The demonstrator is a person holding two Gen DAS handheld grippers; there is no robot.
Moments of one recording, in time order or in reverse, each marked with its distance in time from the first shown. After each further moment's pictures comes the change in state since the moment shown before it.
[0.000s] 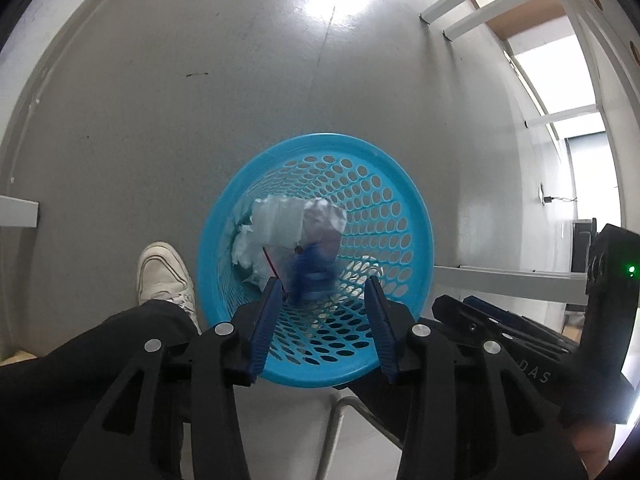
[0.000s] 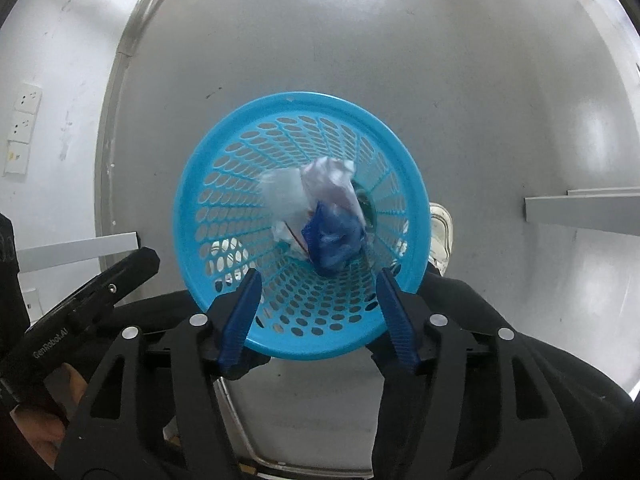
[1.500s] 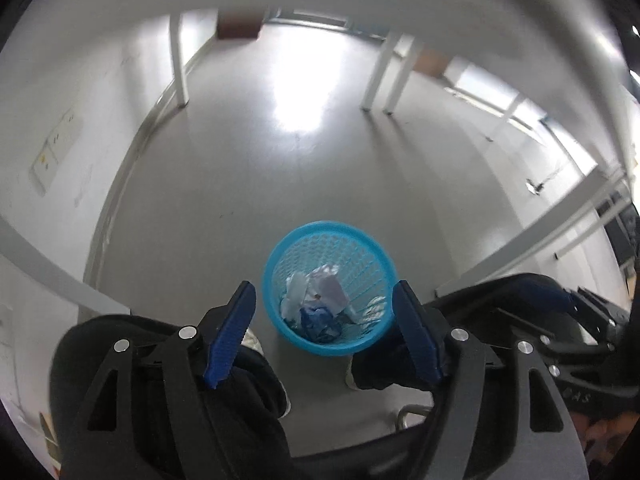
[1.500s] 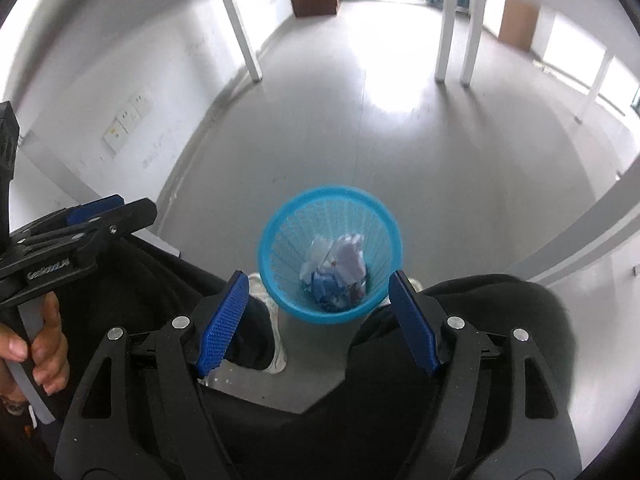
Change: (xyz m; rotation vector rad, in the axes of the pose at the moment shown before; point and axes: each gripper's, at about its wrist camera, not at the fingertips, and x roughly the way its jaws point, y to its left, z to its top) left arm -0.211 -0.071 -0.133 0.360 -0.444 0.132; right arm -0.219 0.035 -0.189 -0.252 -0.512 0.002
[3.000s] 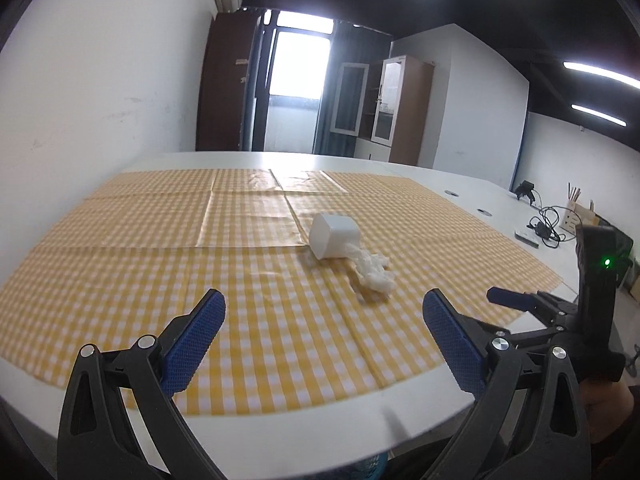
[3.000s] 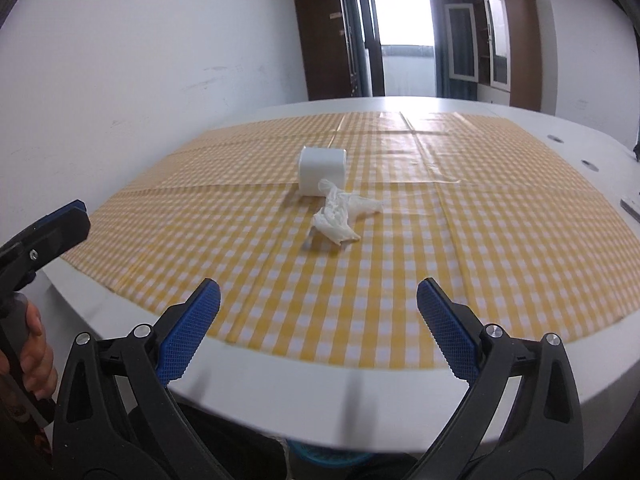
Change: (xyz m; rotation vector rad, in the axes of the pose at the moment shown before) left arm -0.182 -0.019 0.191 0.122 -0.507 -0.058; right arm -0.156 0.018 0.203 -0.054 -0.425 0.055
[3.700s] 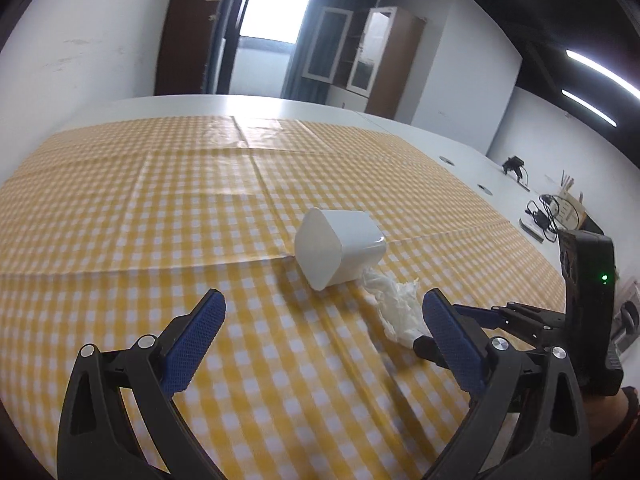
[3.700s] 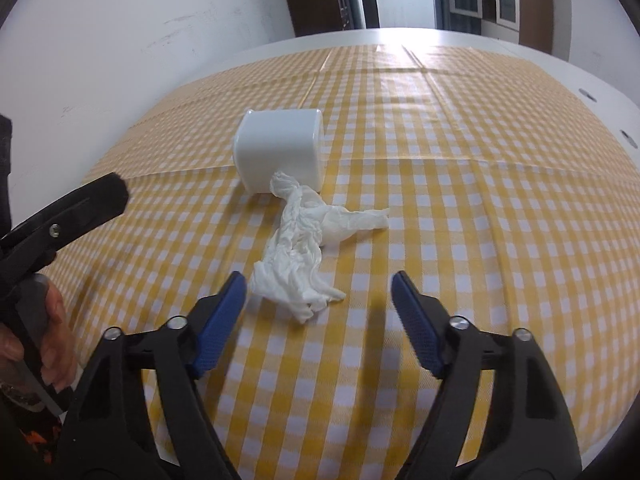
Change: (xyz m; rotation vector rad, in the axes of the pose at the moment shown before) left arm 0.175 0.030 0.043 -0.011 0.222 -0.165; right arm 0.134 -0.031 0.057 0.067 0.255 0.020
